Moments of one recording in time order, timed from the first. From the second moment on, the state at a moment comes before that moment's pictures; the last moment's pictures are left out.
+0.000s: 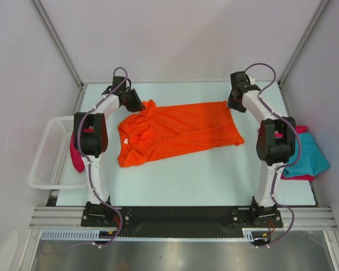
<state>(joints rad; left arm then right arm) -0.09 2.23 1.75 -0.43 0.35 -0.53 0.16 2.01 1.70 -0.64 0.33 0.47</state>
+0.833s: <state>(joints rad) -0.12 2.00 1.64 -0.41 0.18 -0.41 0.11 2.35 2.09 -0.73 0.19 0.49</state>
